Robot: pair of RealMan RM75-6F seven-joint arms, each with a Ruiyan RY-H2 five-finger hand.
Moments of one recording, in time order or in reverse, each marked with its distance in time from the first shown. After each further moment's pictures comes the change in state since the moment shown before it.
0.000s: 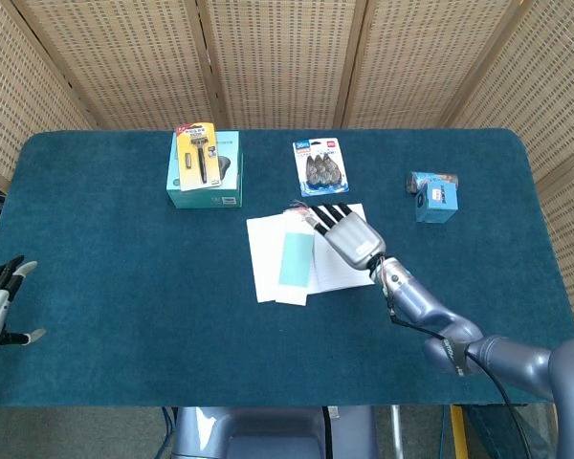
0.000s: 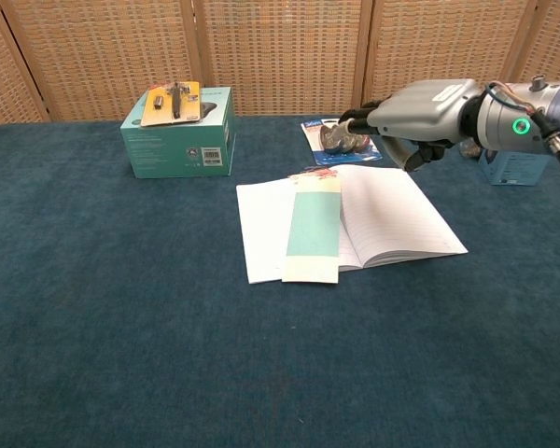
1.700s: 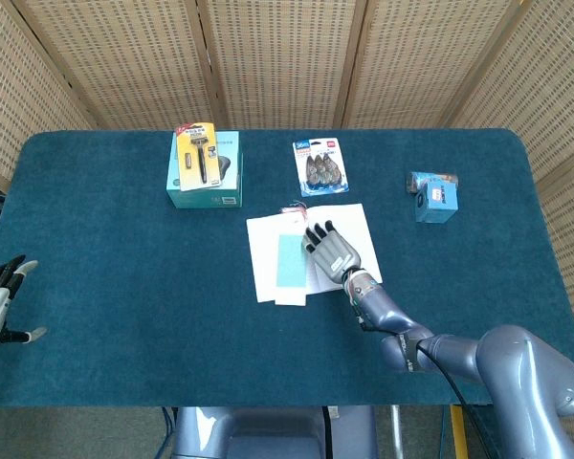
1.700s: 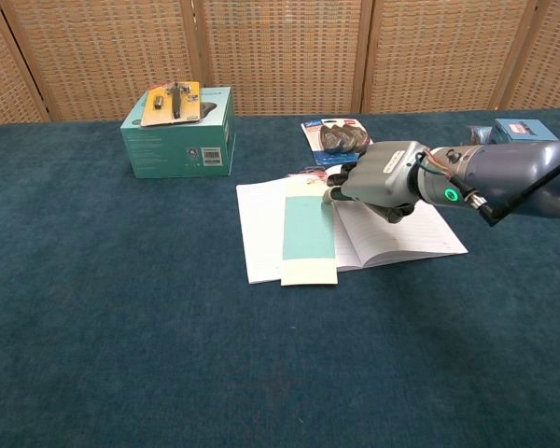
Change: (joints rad) left arm -0.015 0.000 0.001 0.016 -0.010 -0.028 -0.027; right arm 0.166 -0.191 -0.125 0.088 0.418 -0.030 -0.512
